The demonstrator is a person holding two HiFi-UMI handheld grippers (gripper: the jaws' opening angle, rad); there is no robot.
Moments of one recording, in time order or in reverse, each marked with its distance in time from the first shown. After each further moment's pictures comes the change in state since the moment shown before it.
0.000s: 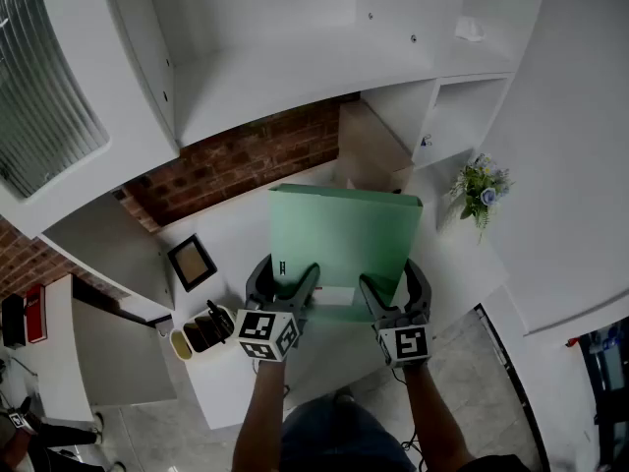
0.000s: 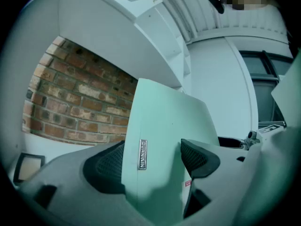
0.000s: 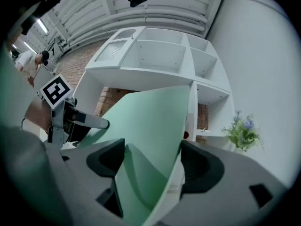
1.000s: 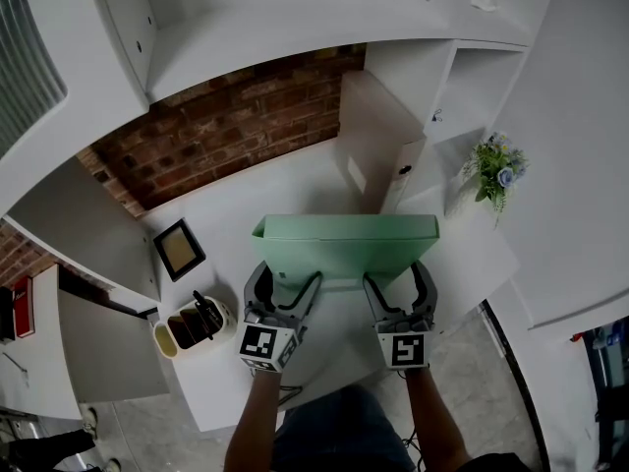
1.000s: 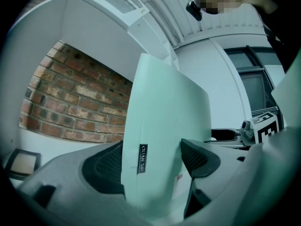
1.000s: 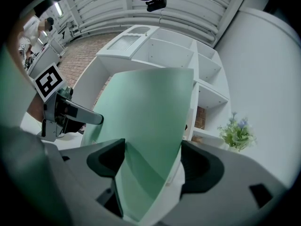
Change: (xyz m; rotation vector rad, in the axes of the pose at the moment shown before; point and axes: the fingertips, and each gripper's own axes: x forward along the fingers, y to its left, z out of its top) left arm -0.012 -0.006 -0.055 0.107 -0.093 -0.050; right arm -0.009 0.011 -0.043 -0.192 -0.005 -0.042
